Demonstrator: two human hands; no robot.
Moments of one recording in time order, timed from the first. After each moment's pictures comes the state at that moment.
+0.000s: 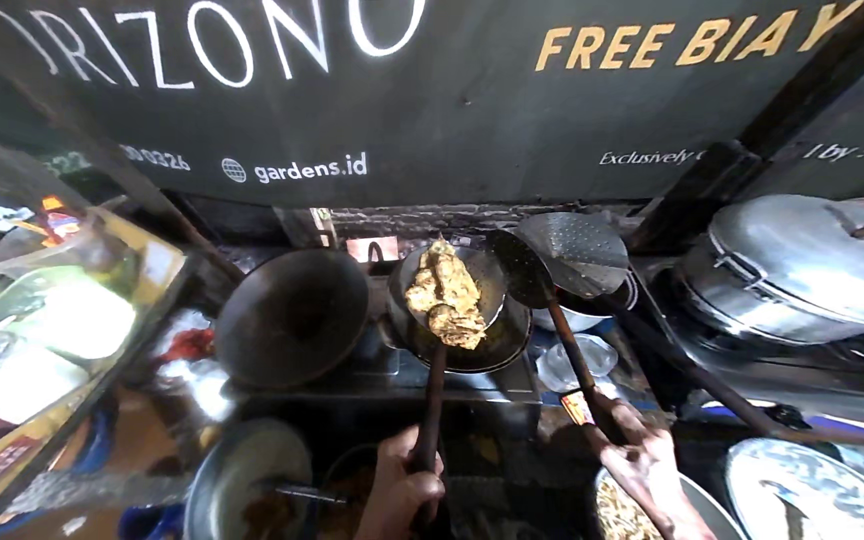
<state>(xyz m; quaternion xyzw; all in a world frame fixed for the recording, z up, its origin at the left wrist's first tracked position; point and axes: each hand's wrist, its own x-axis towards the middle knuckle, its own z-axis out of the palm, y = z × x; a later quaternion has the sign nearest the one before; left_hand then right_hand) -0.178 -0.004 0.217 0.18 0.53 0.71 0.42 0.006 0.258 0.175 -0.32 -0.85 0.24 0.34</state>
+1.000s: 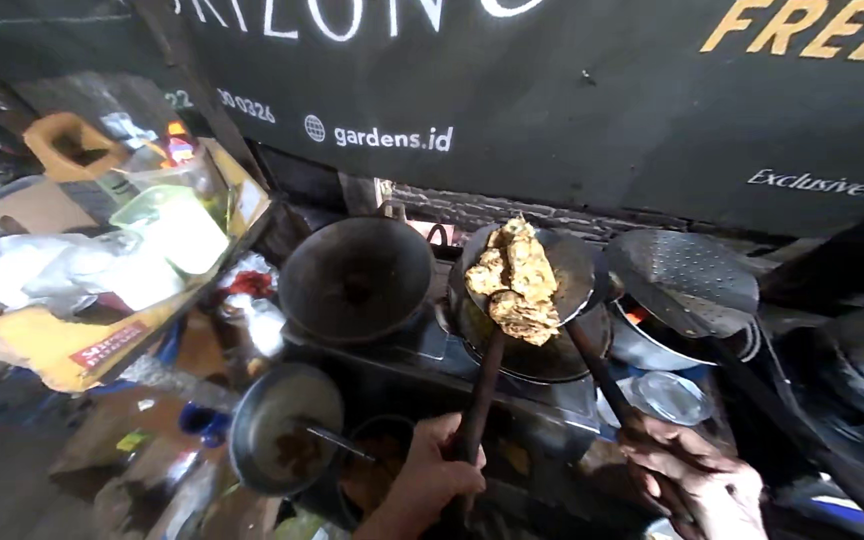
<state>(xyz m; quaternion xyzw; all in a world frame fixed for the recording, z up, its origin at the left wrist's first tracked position) -0.176 -0.017 0.229 0.19 0.49 0.75 0.40 -0.031 0.232 0.236 -0.29 -0.64 0.67 0.26</state>
